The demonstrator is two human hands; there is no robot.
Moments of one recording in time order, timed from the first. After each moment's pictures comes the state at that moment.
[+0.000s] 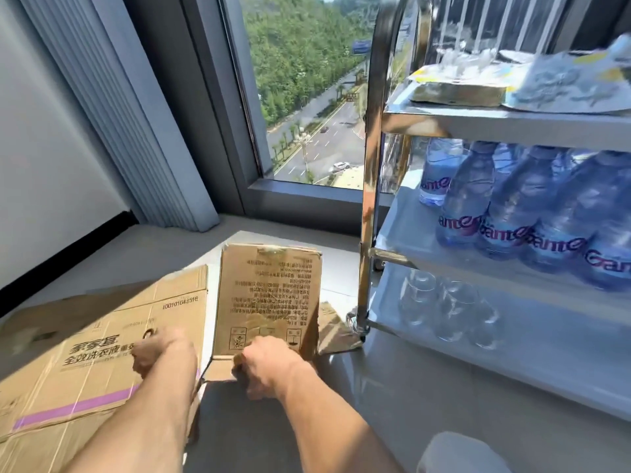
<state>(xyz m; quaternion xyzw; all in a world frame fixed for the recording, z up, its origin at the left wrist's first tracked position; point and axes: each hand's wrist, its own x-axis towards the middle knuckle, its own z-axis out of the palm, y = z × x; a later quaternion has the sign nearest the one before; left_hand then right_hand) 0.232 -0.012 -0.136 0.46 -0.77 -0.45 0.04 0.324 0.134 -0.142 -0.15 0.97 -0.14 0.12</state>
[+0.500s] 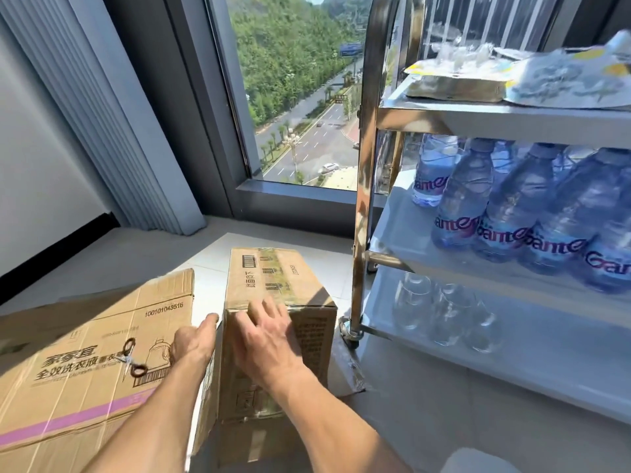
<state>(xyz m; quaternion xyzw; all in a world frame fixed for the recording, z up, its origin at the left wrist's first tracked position) 0.228 0.033 -0.160 0.25 -0.84 -0.47 -0.04 0.310 0.147 -0.152 -0.03 0.94 -0.18 -0.29</state>
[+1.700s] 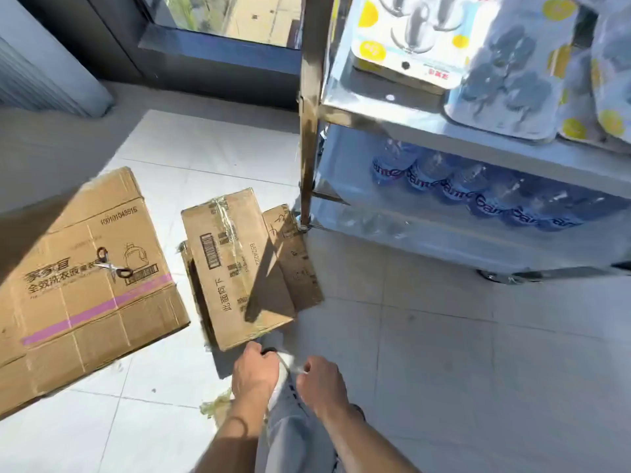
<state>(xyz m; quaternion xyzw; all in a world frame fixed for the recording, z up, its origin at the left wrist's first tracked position) 0.426 0.075 -0.058 0.13 -0.89 -0.14 -0.41 0.505 0.166 -0.024 0.45 0.71 -0.40 0.36</state>
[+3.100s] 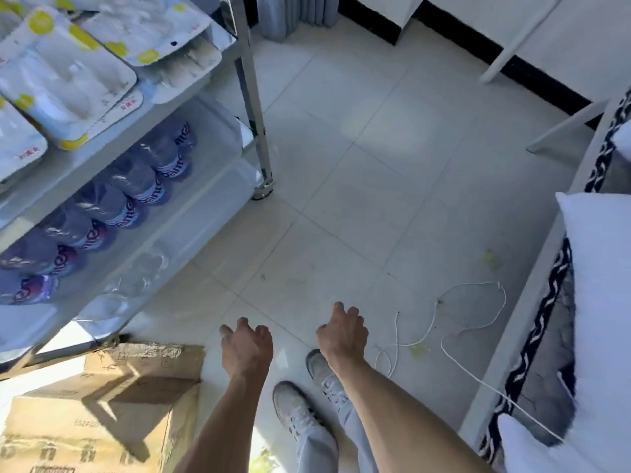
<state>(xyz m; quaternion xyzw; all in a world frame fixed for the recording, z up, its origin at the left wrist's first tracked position) 0.667 0.305 0.048 -0.42 -0.83 0.08 -0.37 0.817 0.296 0.037 0.83 0.43 -0.33 0.12</state>
